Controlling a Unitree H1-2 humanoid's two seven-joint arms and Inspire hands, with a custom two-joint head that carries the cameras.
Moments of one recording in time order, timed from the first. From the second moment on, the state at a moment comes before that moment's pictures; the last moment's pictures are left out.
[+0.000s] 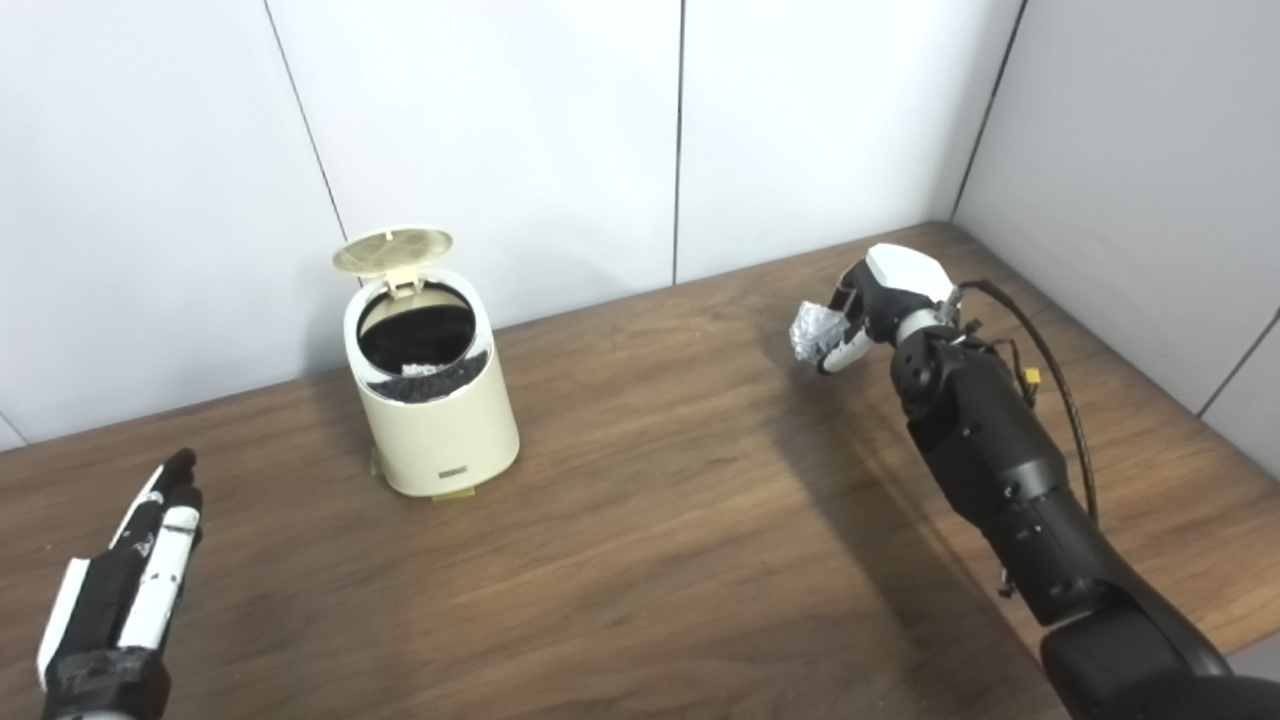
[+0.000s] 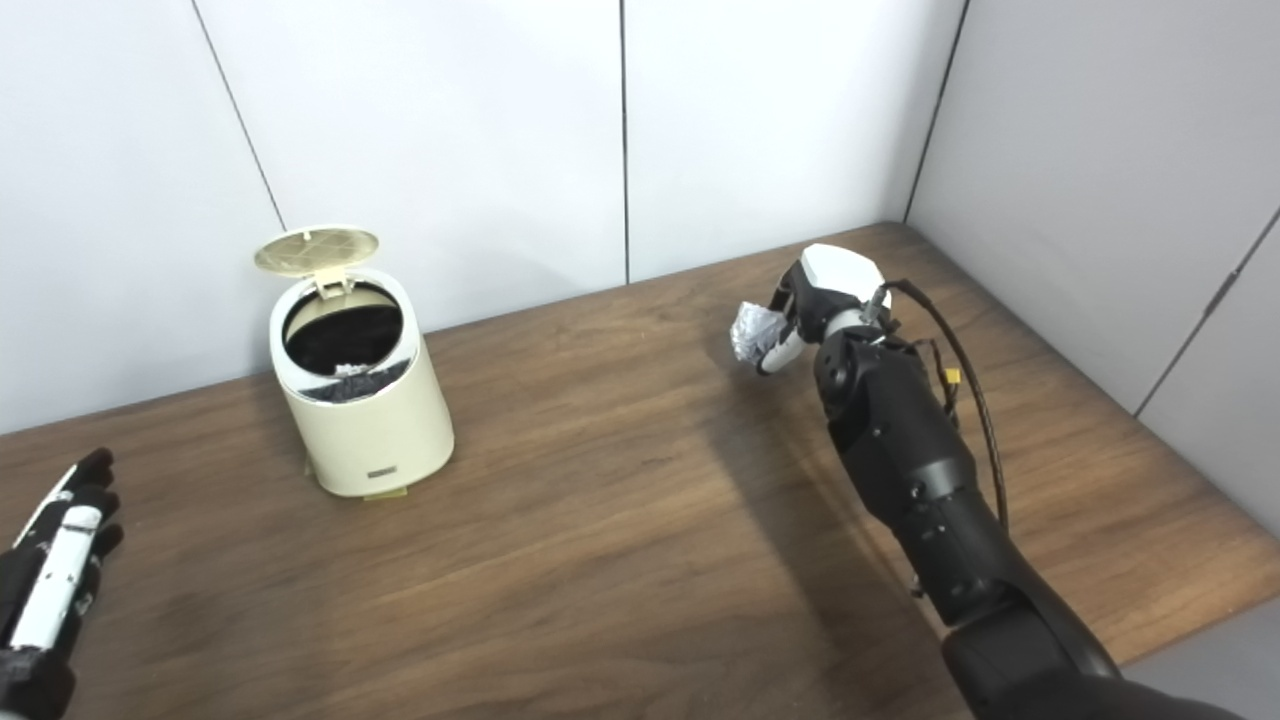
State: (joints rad) left arm -0.12 0.20 0.07 -0.34 -0.03 0.47 -0.12; right arm -0.47 -0.47 -0.03 0.24 -0.96 0.47 0.29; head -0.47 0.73
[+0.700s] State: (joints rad) left arm -0.11 0.20 0.07 -0.32 -0.03 0.44 -0.12; right arm -0.39 -0.49 0.05 -0.10 -0.89 0.45 0.27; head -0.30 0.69
